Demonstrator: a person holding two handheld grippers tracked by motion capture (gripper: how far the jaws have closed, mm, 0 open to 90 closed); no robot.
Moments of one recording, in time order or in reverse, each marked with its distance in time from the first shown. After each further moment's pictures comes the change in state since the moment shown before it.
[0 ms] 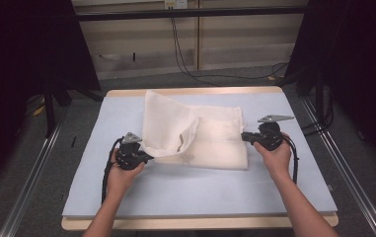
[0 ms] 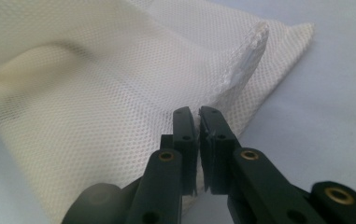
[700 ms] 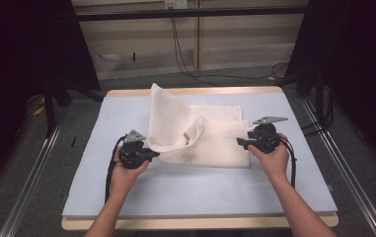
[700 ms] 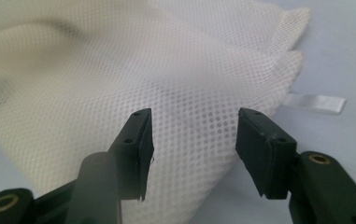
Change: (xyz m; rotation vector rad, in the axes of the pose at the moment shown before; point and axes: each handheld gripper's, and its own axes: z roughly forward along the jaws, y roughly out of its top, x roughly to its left) left arm -0.013 0.011 -0.003 -0.059 -0.039 0.031; right arm 0.011 0.002 0.004 0.058 -0.119 -0.010
